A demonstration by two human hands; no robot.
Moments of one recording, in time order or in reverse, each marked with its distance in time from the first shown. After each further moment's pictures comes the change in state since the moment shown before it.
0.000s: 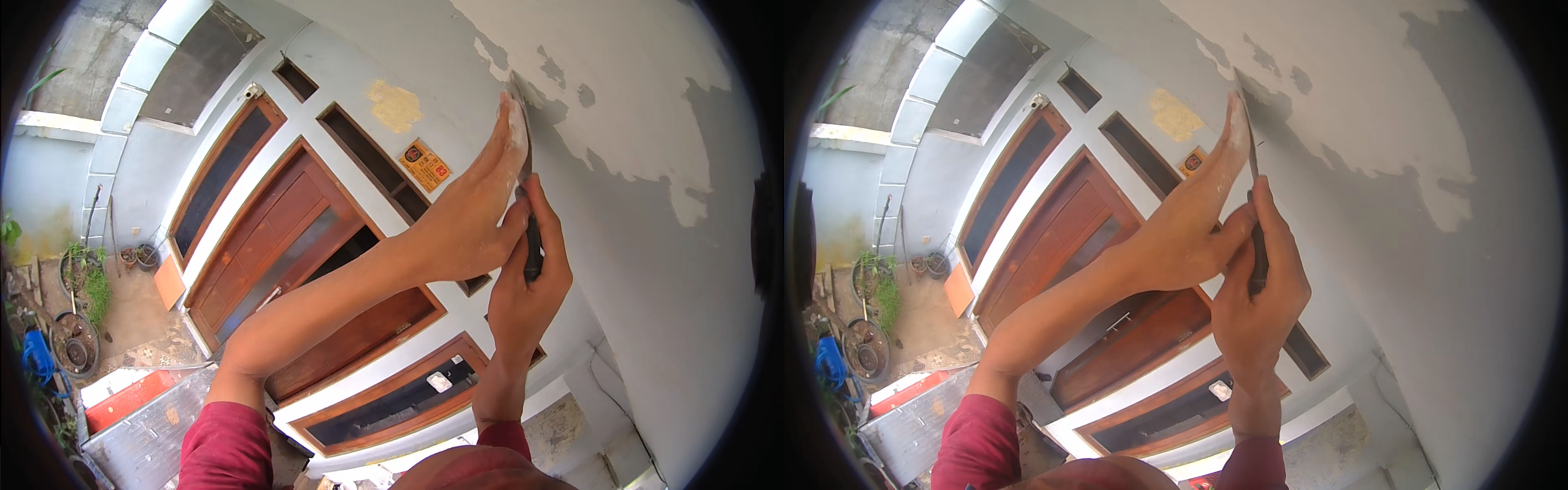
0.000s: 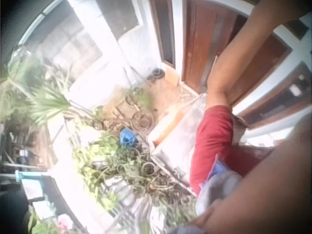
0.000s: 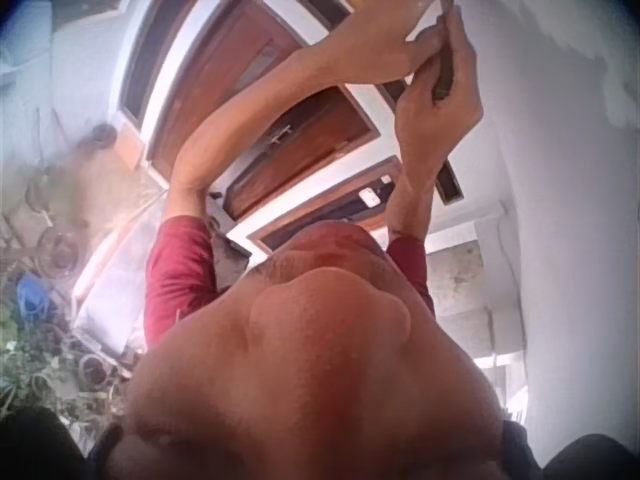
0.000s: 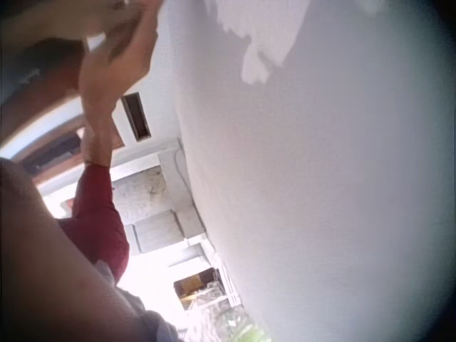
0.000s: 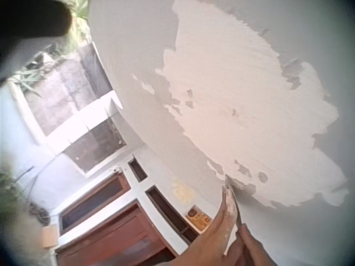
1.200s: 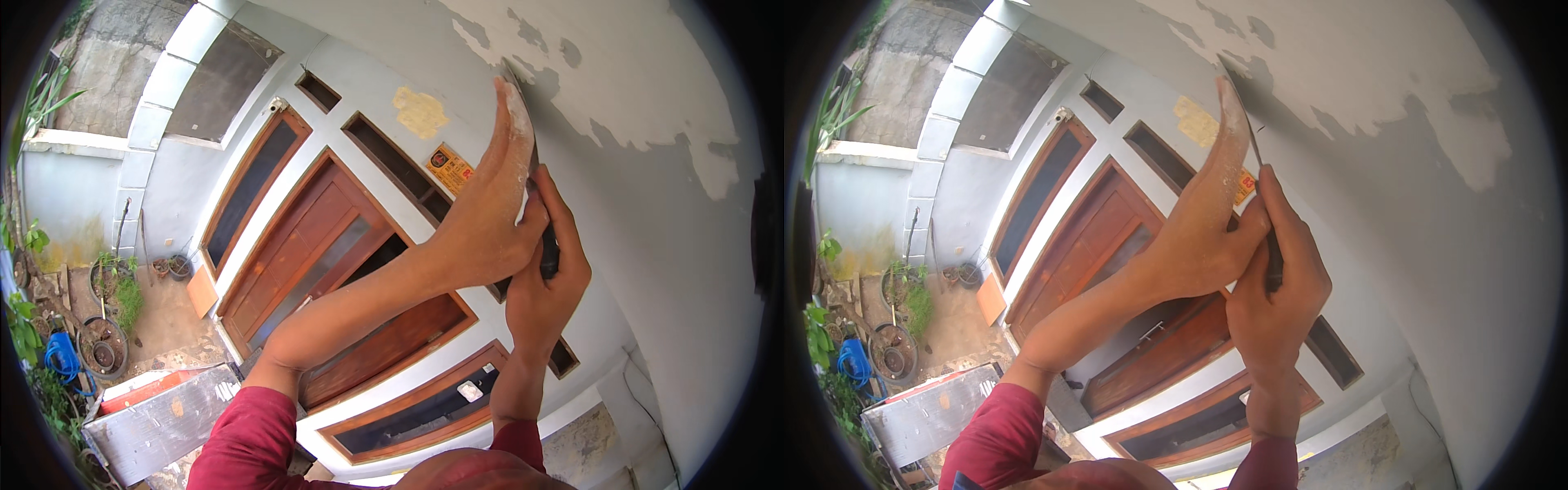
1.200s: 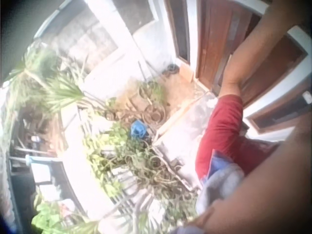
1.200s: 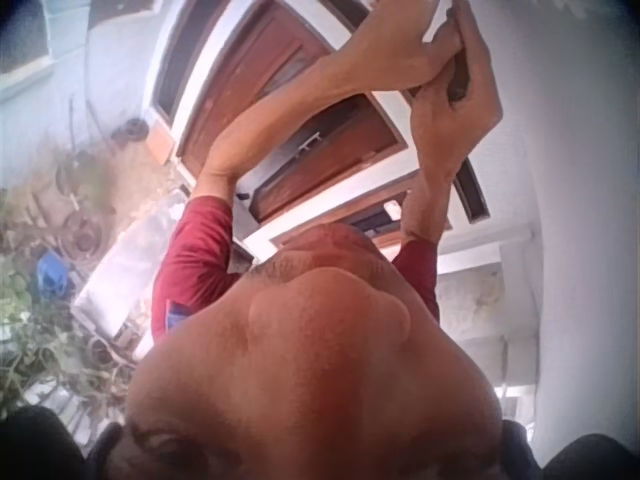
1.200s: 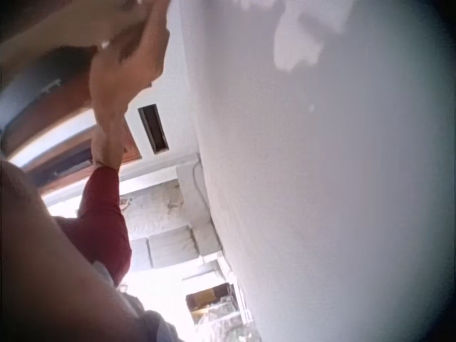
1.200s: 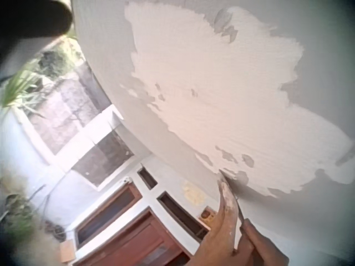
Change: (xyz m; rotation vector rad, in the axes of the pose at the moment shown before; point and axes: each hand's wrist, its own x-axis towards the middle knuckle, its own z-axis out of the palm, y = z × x) left_hand 0.010 -0.008 0.023 0.141 0.112 0.026; right_hand 0.001 0.030 -0.005 0.070 0.040 -0.021
